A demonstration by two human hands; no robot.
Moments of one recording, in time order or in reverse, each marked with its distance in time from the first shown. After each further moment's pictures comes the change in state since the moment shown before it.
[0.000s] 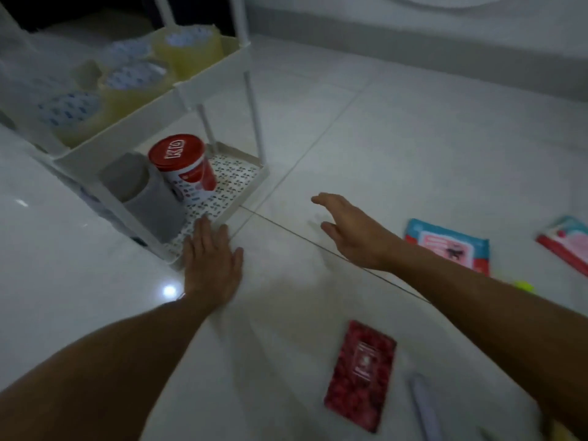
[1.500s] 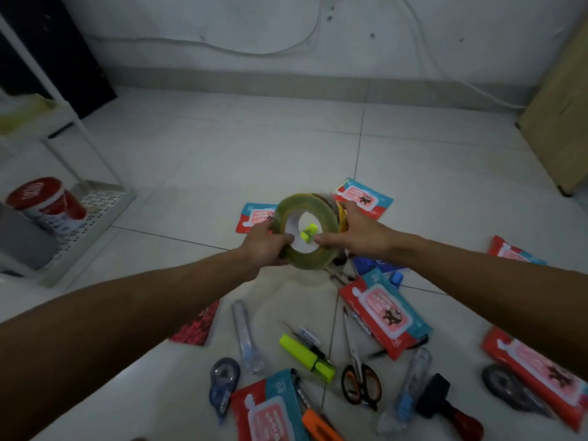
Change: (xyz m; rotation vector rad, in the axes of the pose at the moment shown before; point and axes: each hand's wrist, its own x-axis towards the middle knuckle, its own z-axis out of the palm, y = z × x) left_hand -0.170 0.375 -0.118 -1.182 -0.607 -0.075; right_hand -0.336 0.106 -0.144 0.555 0.182 0.467
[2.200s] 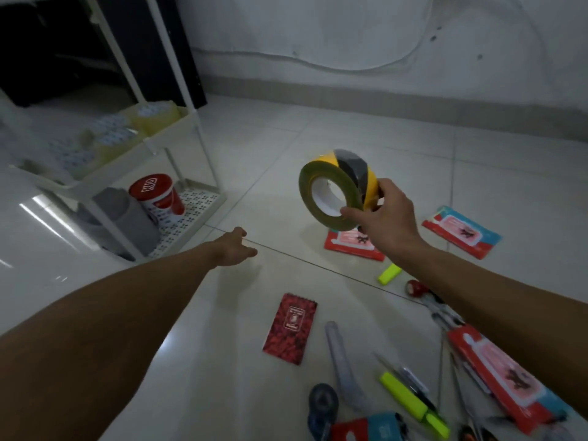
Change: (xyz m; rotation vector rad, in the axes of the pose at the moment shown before) left_hand 0.049 -0.047 -0.271 0.728 0.047 -0.140; right_hand 0.090 -0.116 0.117 0.023 0.506 -0.236
